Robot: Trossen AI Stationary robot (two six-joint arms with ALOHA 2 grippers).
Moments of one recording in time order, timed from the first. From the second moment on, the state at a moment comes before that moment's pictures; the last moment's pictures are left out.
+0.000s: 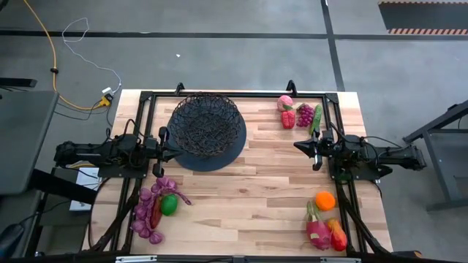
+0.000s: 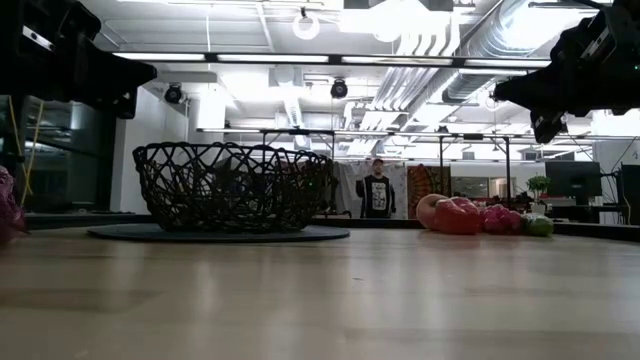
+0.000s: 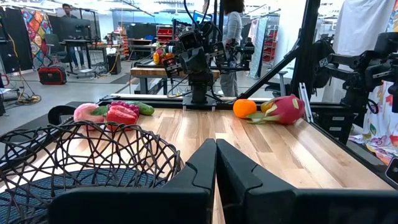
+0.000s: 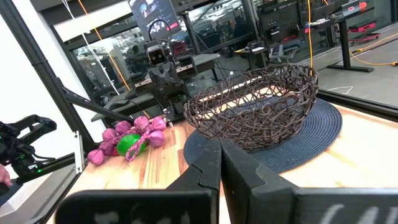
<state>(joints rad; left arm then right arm) 0.10 0.00 0.01 0.01 -0.01 -0.02 -0.02 0.01 0.01 0.04 0.14 0.32</state>
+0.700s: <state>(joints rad) 0.10 0.00 0.01 0.01 -0.01 -0.02 -0.02 0.02 0.01 0.04 0.14 0.32</state>
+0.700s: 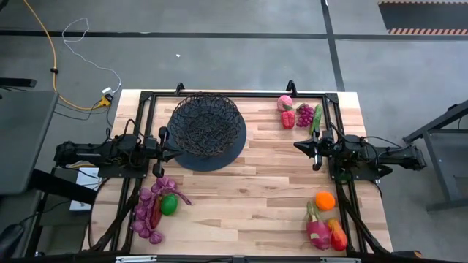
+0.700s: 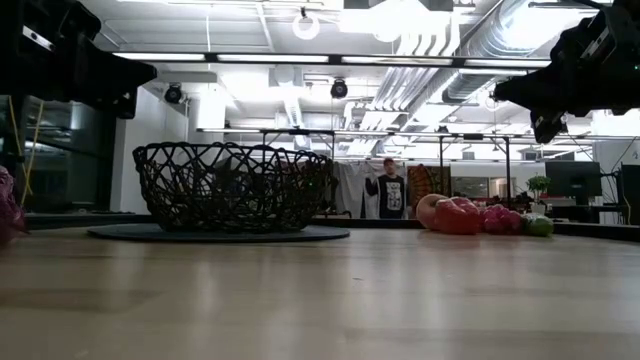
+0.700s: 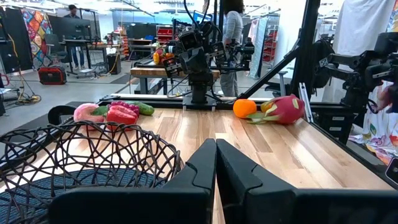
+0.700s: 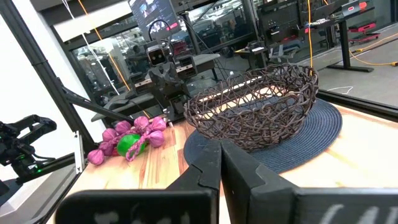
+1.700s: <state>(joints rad) 0.10 0.00 0.01 0.01 -0.01 -0.02 -0.05 0.55 0.56 -0.10 0.54 0.71</state>
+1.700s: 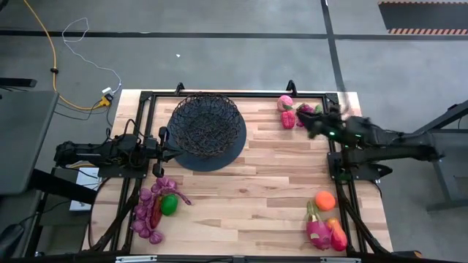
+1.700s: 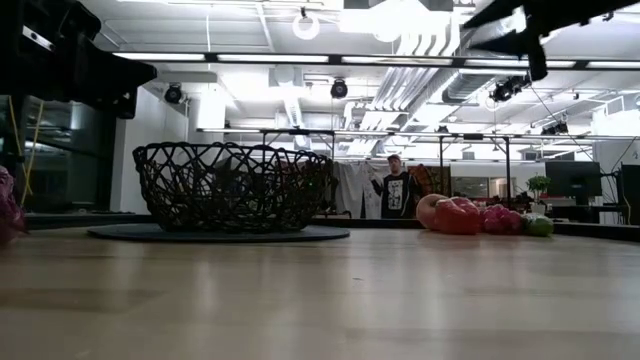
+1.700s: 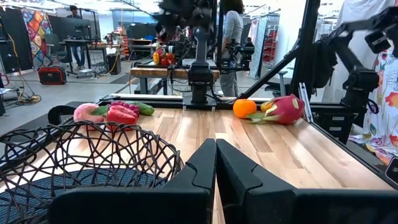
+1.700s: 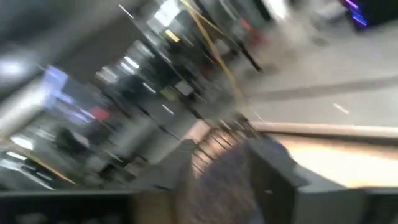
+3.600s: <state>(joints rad) 0.10 0.00 0.01 0.01 -0.01 -0.02 -0.58 1.66 0.88 -0.49 0.33 0.89</state>
